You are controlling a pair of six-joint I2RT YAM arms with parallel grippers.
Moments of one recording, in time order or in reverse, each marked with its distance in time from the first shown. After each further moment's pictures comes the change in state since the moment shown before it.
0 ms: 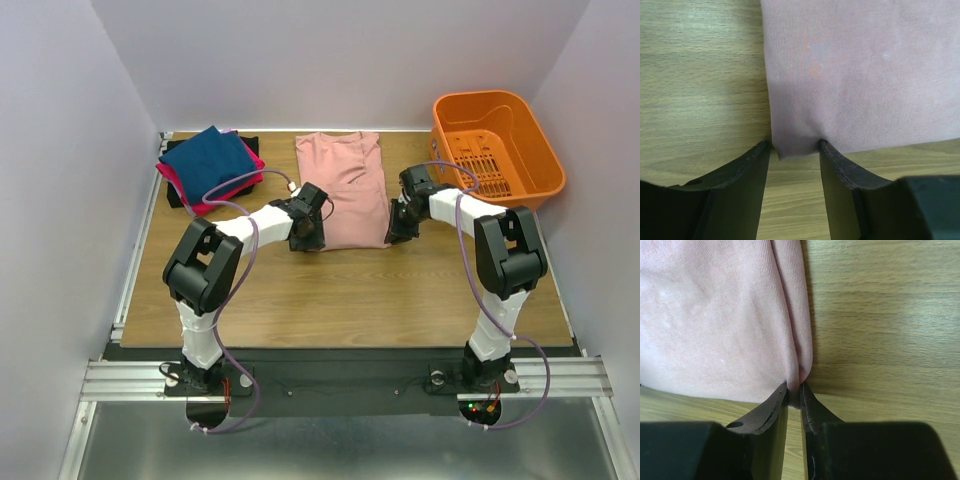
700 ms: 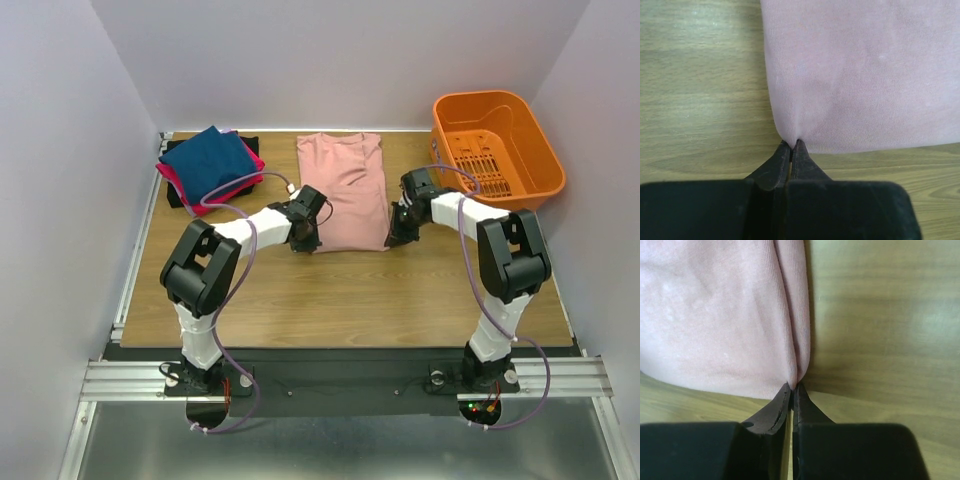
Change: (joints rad) left arm -0.005 -0.006 -0.014 0.013 -0.014 0.000; right arm 0.000 -0.018 -0.029 0.014 -0.023 0.000
